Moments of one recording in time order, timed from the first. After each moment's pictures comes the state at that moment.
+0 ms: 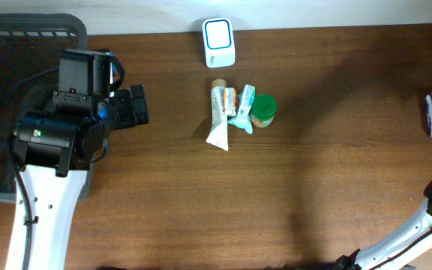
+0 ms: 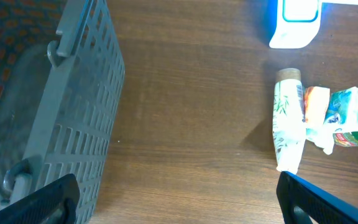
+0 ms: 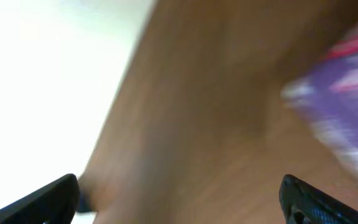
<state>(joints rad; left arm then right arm) -0.19 1.39 1.70 -1.20 -0.19 -0.24 -0.78 2.21 1.92 -0.69 -0.75 0.41</state>
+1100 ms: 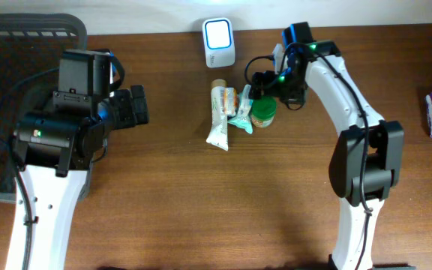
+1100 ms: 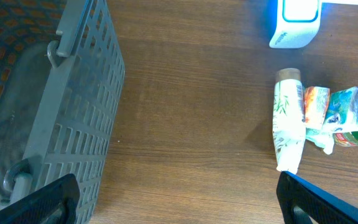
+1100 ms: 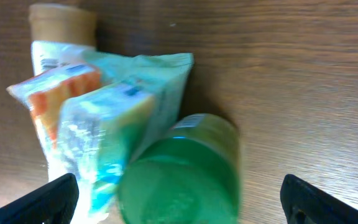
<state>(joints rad) -0.19 1.39 1.70 -1.20 -0.19 -0.24 0.17 2.20 1.92 -1.04 -0.31 0.19</state>
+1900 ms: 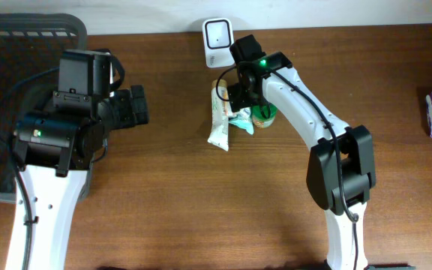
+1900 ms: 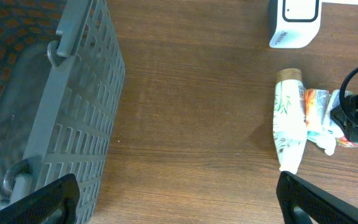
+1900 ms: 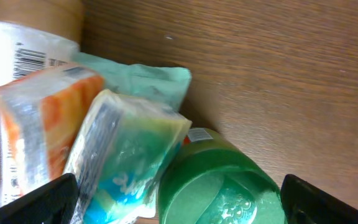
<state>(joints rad) -0.19 1.39 1.70 -1.20 -0.19 -0.24 0.39 2.20 1.92 -1.02 0.19 0.21</state>
